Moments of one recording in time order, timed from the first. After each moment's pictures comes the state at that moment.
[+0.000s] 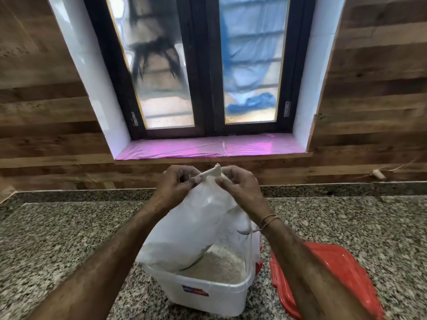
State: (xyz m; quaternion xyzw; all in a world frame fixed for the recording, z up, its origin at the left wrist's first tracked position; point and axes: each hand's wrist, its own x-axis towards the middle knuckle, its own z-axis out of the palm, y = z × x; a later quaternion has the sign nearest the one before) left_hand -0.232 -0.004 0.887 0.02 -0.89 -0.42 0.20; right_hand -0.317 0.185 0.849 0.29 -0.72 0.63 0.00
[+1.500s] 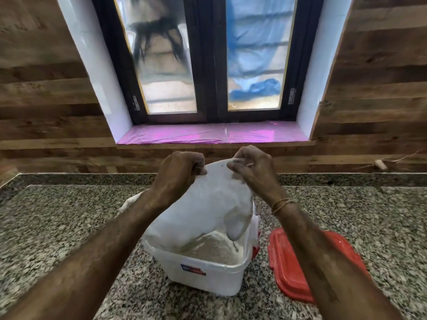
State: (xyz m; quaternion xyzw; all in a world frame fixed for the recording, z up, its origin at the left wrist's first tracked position) left_hand -0.213 0.019 0.900 0.00 -0.95 -0.16 0.25; right_hand -0.319 0.210 0.864 0.31 -0.78 0.53 0.11
